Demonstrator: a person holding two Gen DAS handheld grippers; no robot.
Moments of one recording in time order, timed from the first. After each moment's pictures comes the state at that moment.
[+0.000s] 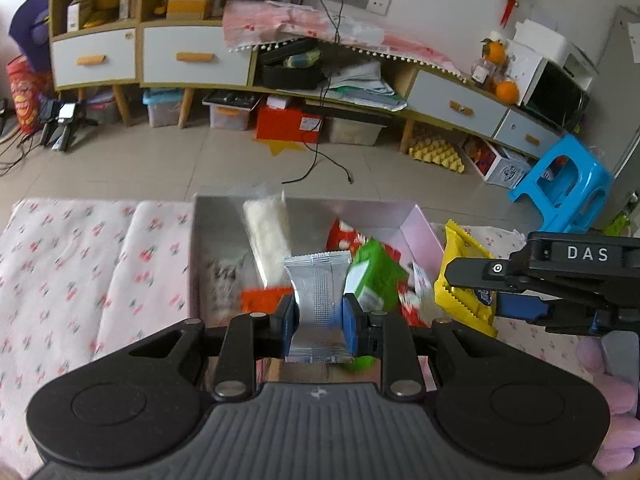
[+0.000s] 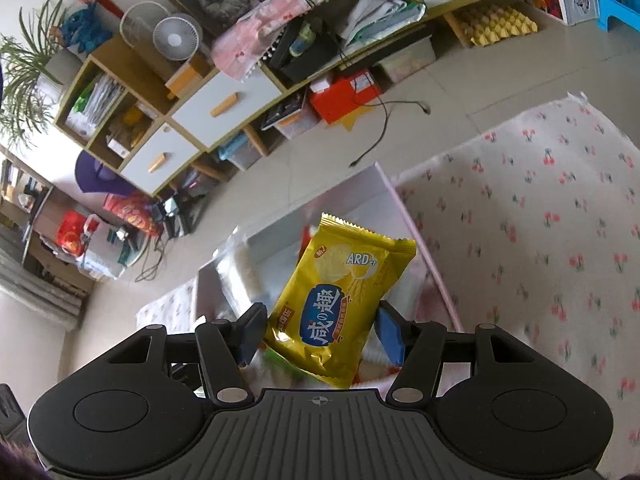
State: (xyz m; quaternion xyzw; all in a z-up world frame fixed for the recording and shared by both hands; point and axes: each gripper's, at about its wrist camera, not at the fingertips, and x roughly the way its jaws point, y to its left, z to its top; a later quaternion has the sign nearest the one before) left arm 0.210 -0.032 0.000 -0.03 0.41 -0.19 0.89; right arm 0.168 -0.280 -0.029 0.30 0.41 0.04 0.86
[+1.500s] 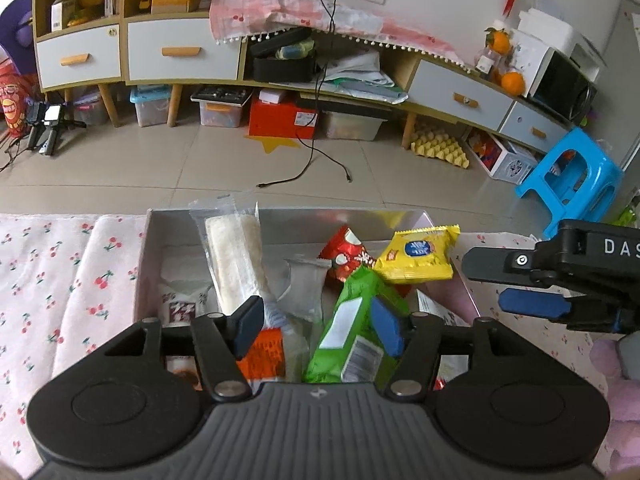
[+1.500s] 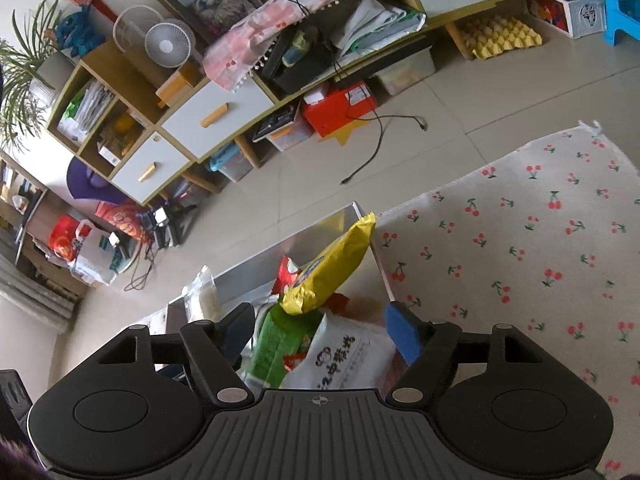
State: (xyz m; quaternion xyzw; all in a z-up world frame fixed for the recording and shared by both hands) left arm 0.231 -0.051 -0.010 -0.03 0.42 -0.19 0.89; right arm 0.196 -0.307 -0.038 0.29 0.40 0.04 0.87
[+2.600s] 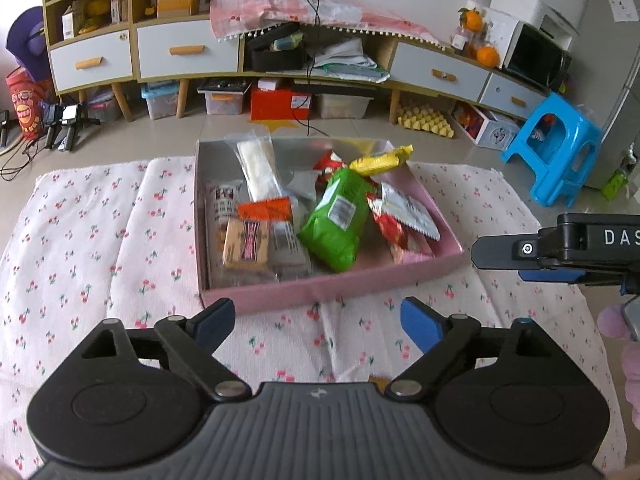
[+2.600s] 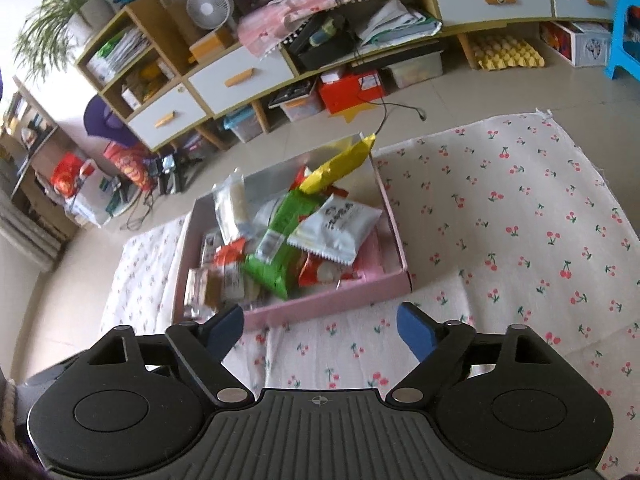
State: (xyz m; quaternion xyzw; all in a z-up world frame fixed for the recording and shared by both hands) left arm 0.124 -0.028 0.001 0.01 0.42 -0.19 0.89; right arm 0.075 -0.275 -0.018 0.20 0.42 0.05 0.88
